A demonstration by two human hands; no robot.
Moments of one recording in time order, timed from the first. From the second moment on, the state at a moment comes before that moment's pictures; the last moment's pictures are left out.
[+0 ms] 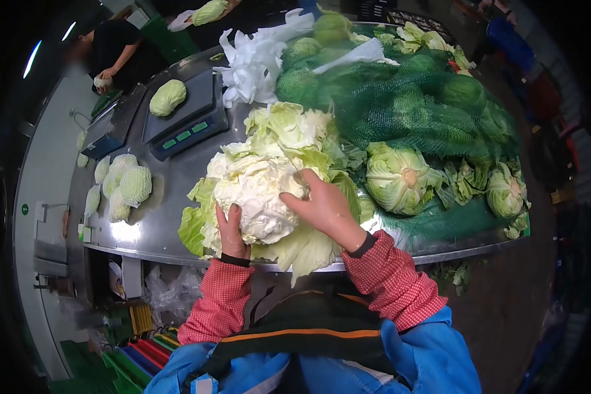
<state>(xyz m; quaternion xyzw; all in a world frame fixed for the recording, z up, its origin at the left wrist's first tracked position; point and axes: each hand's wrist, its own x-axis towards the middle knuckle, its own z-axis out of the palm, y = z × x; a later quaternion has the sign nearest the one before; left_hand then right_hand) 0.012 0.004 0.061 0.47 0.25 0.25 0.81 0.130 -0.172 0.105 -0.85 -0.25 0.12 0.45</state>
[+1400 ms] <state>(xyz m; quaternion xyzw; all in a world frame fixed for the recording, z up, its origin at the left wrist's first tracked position) 0.036 0.008 0.047 0.27 0.19 0.09 0.94 0.185 -0.215 0.105 -0.81 -0.22 0.15 0.53</state>
